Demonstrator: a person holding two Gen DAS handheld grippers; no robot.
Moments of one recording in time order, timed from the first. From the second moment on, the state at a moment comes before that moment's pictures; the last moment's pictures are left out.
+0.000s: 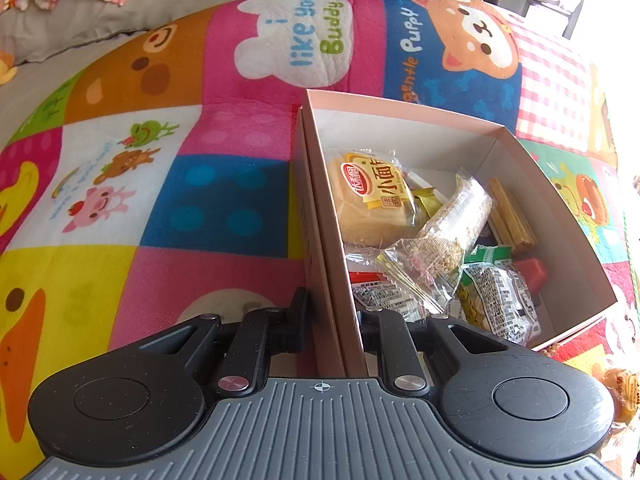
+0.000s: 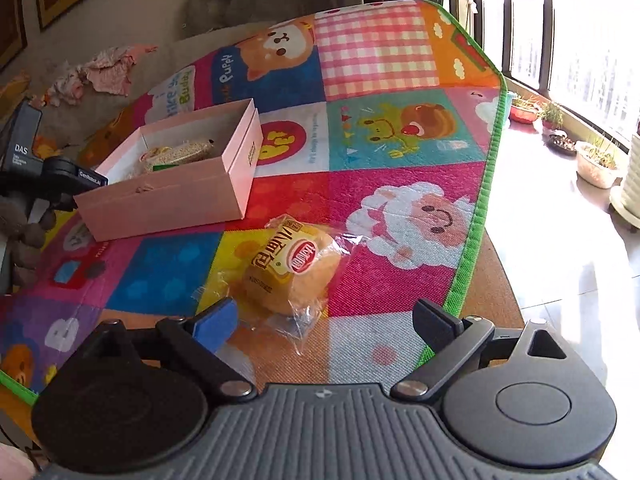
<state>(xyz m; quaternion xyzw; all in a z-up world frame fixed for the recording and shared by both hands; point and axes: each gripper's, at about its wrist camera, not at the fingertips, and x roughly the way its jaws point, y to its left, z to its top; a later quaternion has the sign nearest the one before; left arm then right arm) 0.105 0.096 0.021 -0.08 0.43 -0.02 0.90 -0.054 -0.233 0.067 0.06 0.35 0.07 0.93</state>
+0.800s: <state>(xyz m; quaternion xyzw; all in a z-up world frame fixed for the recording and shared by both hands) 0.105 0.096 0.020 -0.08 0.42 -0.02 0.90 -0.025 -0.140 0.097 -0.04 0.41 0.18 0.89</state>
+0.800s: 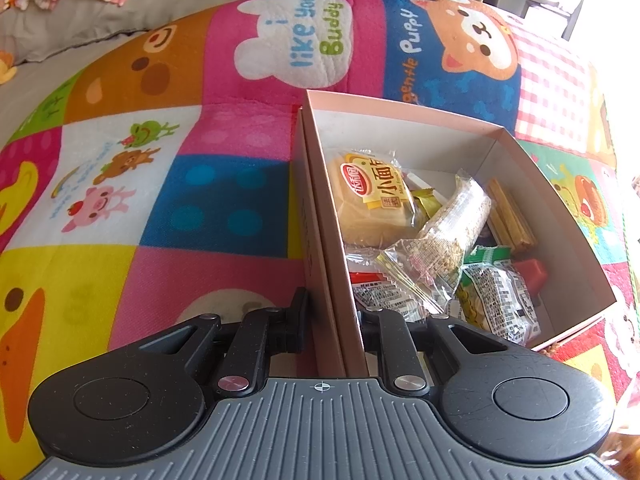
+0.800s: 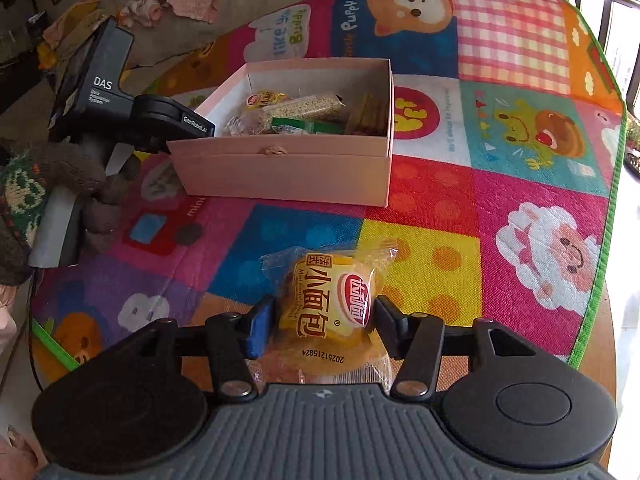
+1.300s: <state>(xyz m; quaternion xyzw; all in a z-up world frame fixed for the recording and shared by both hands) 0.105 0.099 0.020 -0.09 0.42 -0.03 0.90 0.131 -0.074 0.161 -0.06 0.31 0.14 0.94</state>
